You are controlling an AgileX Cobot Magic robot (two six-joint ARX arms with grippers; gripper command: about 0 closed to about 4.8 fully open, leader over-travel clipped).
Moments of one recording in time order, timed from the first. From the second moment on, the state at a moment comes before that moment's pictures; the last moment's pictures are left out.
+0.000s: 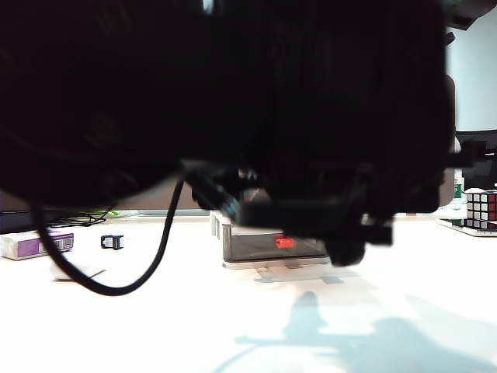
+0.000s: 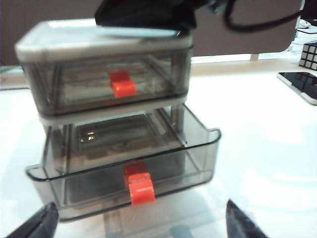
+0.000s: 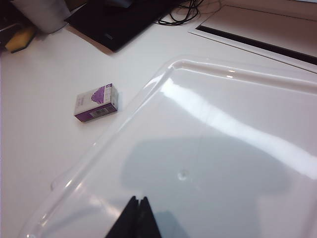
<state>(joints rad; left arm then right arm) -1.36 2.02 0.79 1.19 -1.26 -0.03 0.35 1.70 1.16 0.05 -0.58 0.04</state>
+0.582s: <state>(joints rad) -1.41 1.50 0.35 1.19 -1.29 0.05 0.35 1.70 1.16 0.05 -0.59 0.04</state>
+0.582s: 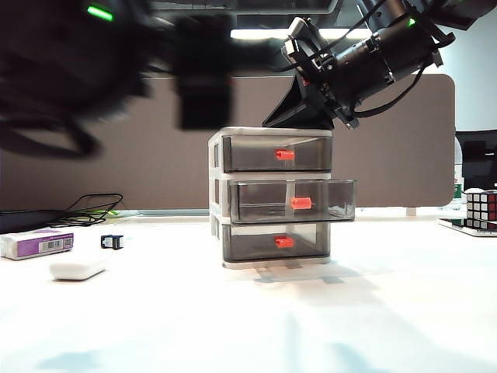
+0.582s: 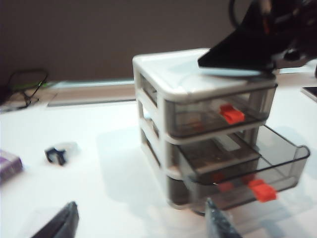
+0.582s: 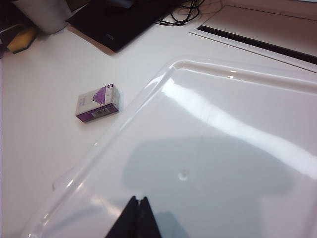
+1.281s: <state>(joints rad) -0.95 0.86 0.23 0.41 -0.67 -0.13 0.35 1.70 1.16 0.05 -0.61 0.05</state>
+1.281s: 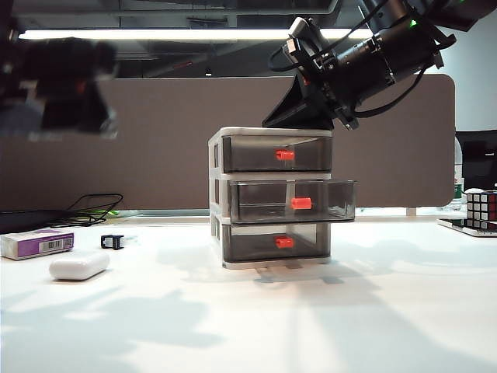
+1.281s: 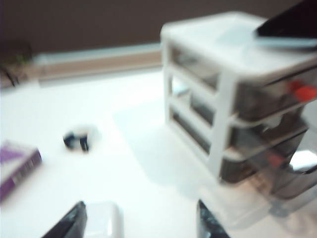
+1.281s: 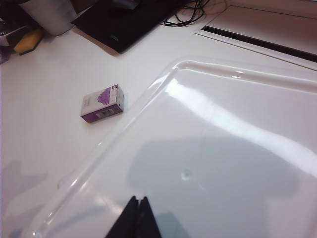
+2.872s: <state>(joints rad) -0.32 1.44 0.26 0.68 0.04 -0.24 0.35 1.70 1.16 0.05 -0.63 0.06</state>
